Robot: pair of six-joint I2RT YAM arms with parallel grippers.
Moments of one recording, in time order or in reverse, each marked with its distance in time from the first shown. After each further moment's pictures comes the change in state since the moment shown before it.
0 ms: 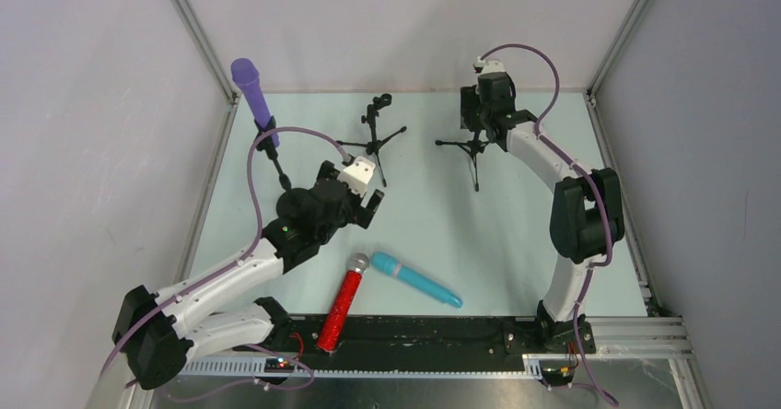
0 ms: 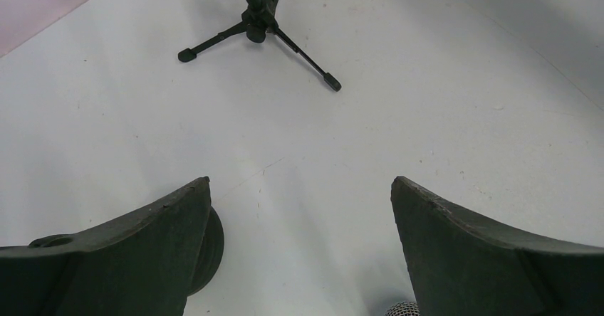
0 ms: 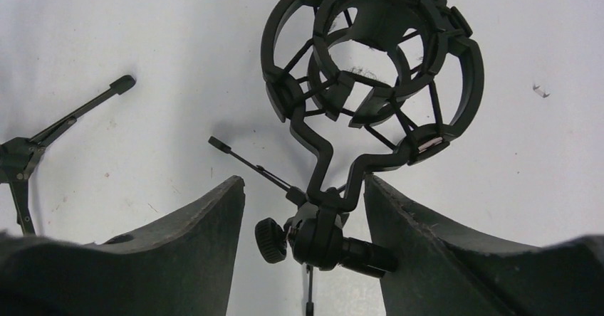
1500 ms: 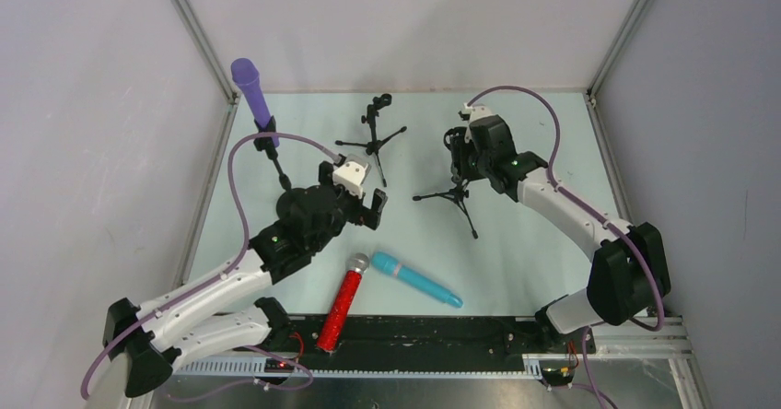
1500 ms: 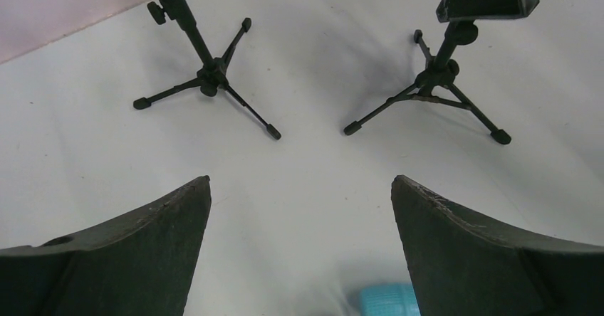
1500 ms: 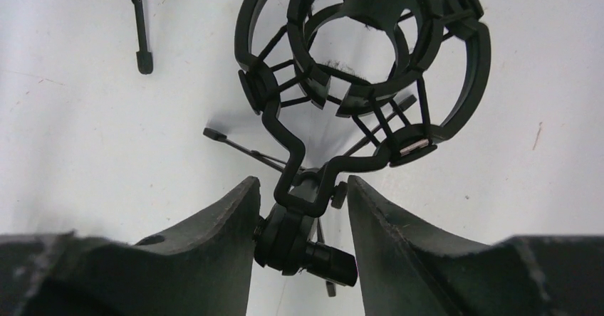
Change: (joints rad) left arm -0.087 -0.106 0.011 0.053 0.029 -0.115; right arm 0.178 -0.402 -0.383 -0.145 -0.094 0.074
